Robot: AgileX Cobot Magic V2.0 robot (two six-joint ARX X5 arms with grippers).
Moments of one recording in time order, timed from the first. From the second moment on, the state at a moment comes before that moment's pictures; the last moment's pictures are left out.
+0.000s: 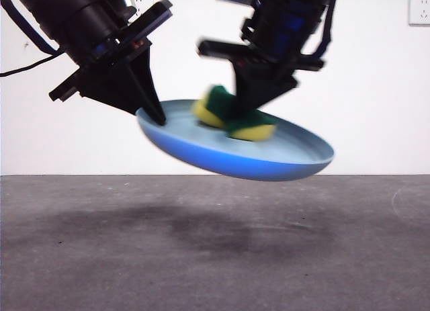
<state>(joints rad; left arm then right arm) -0.52 1.43 1.04 -0.45 0.29 -0.27 0.72 1.56 1.14 -0.32 0.10 0.03</state>
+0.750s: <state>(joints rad) -0.29 1.56 1.05 -0.45 0.02 -0.06 0.72 1.24 1.14 -0.56 -0.02 0.03</state>
